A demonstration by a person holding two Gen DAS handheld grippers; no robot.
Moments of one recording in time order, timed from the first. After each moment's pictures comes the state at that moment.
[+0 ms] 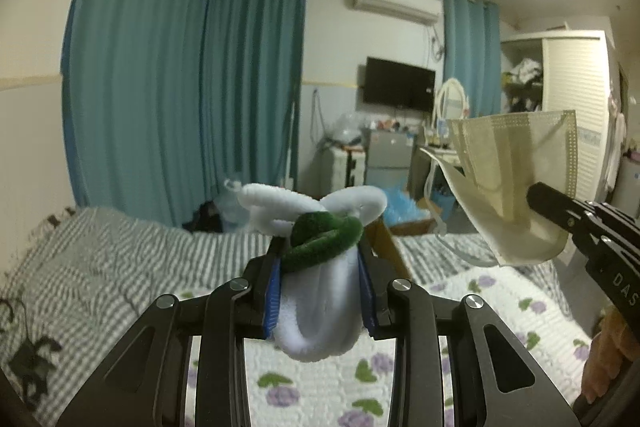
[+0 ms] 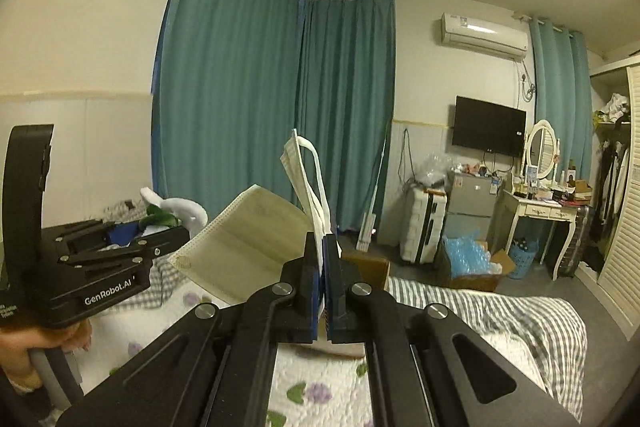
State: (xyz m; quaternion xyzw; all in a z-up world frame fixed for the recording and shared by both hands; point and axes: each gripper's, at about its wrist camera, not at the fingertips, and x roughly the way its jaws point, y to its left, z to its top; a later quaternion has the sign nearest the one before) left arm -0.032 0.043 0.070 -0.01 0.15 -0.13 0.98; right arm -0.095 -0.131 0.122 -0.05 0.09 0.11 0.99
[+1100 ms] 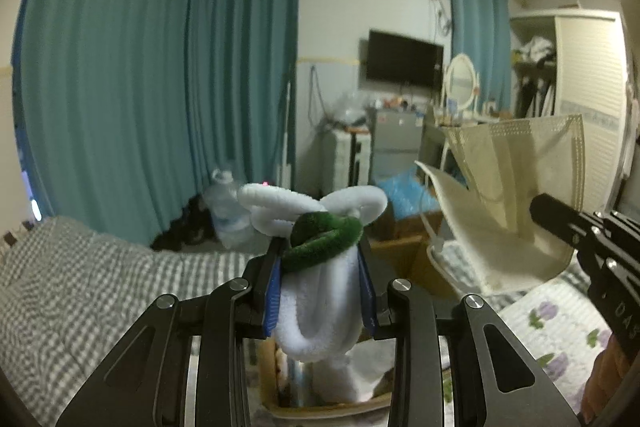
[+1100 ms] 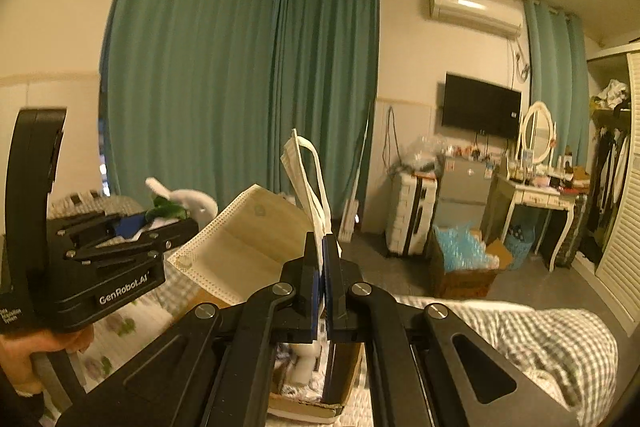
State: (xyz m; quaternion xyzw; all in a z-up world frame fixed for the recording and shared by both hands) left arm 0.147 -0.005 0.030 0.01 0.18 -0.13 0.98; right arm 0.113 -0.148 0.063 -0.06 0.13 0.08 0.99
